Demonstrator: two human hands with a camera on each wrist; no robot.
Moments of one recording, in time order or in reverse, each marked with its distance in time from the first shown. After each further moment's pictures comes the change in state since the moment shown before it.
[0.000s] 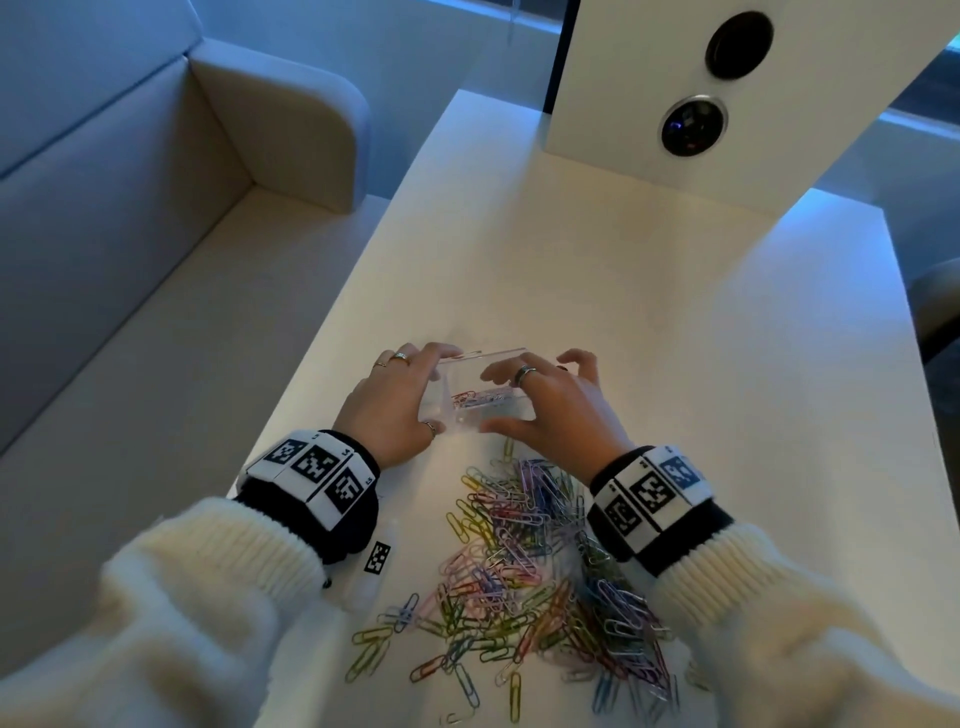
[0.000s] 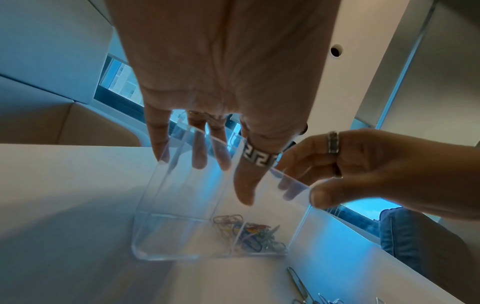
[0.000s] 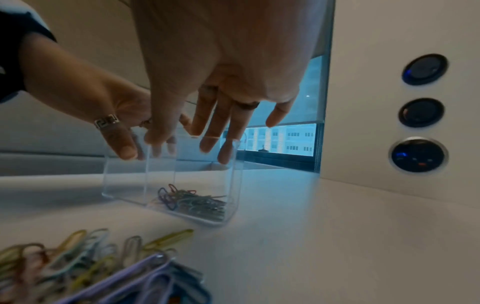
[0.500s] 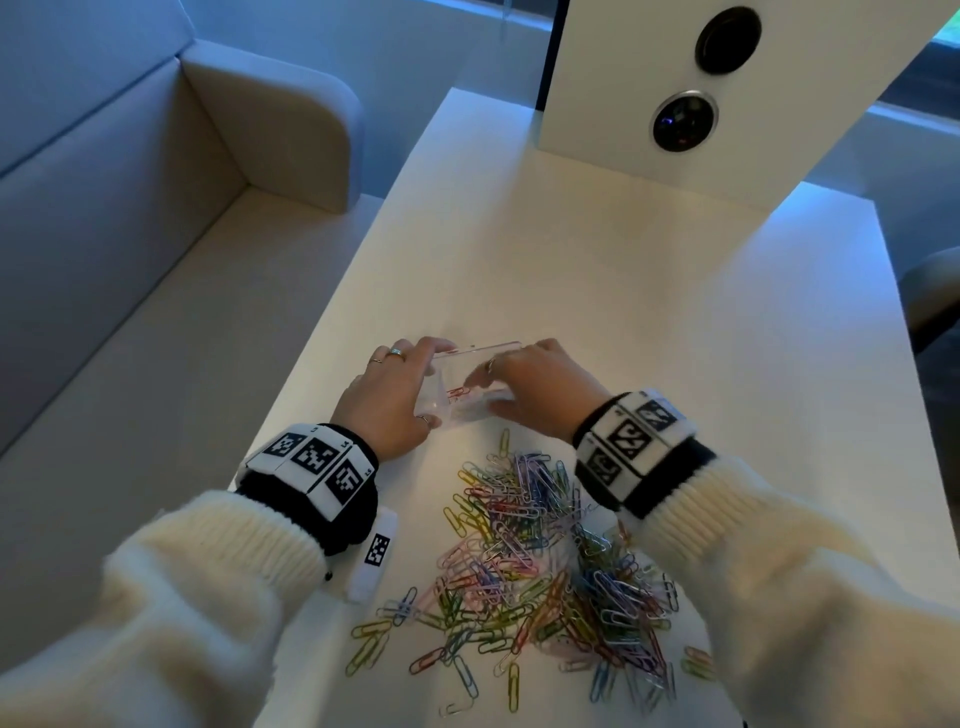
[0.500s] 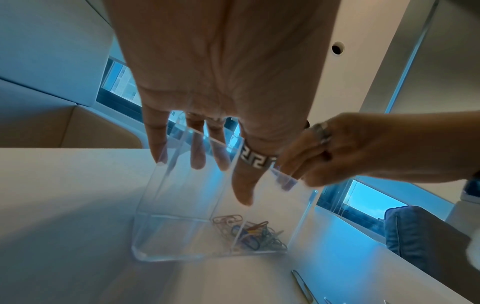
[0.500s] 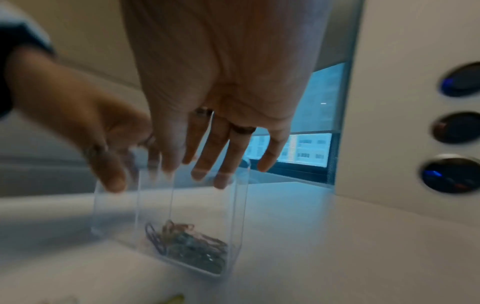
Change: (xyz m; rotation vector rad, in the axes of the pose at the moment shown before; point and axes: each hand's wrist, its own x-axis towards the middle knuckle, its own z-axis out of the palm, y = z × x) left_hand 0.001 0.002 -0.001 0.022 -0.011 -0.022; right_hand 0.025 -0.003 -0.010 -0.067 -0.246 -0.094
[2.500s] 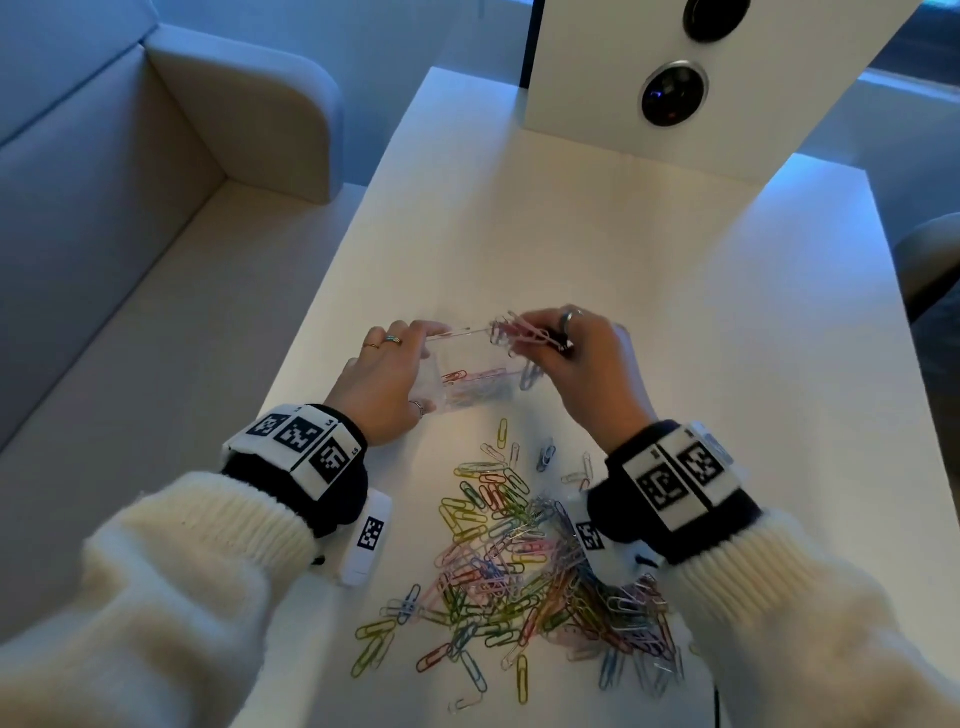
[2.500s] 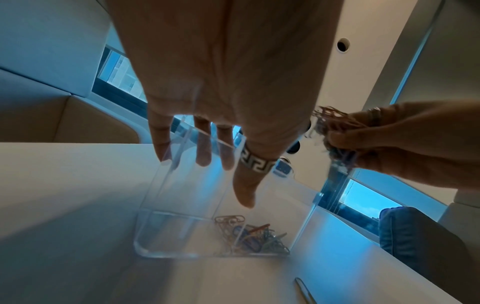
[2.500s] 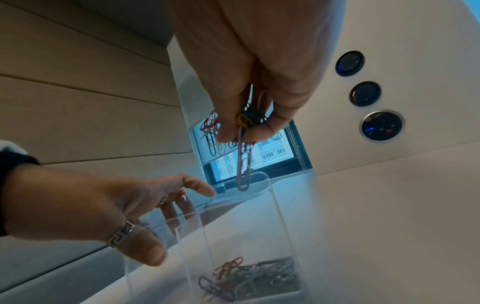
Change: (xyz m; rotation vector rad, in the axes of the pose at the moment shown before) left_hand 0.010 -0.001 -0.006 0.010 -0.048 0.045; right_hand -0.032 -0.003 -0.008 0.626 0.627 0.250
